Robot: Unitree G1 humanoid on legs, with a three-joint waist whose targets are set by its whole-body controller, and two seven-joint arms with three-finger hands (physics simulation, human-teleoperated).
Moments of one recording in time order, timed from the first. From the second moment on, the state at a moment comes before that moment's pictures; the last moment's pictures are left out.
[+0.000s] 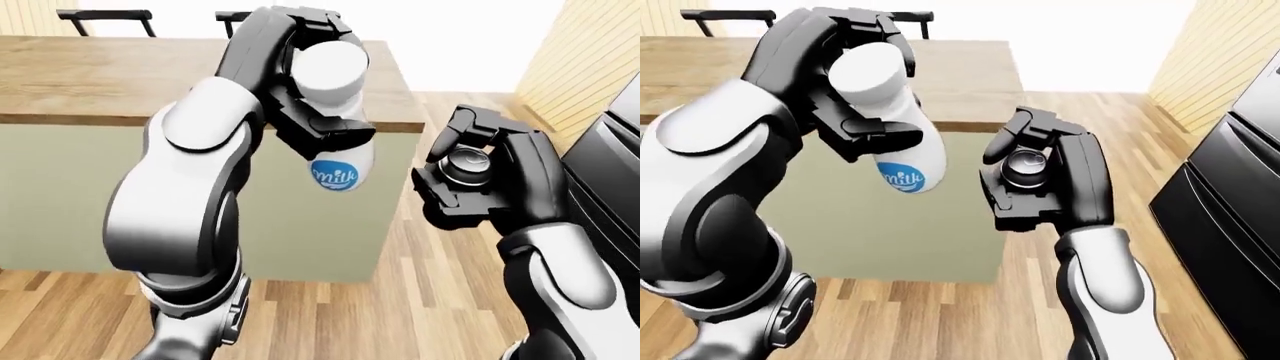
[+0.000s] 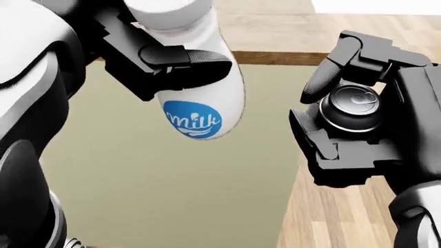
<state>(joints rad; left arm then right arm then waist) -1.12 0.14 -0.06 -0.56 0.13 1.47 -0.27 -0.41 -0.14 -0.10 -1.01 0.03 1.14 0.02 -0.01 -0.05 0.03</state>
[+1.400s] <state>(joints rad) -1.21 0.34 0.00 -0.41 0.42 1.37 -0.63 -0.97 -0.25 -0.14 -0.64 0.37 1.20 -0.15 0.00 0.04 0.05</state>
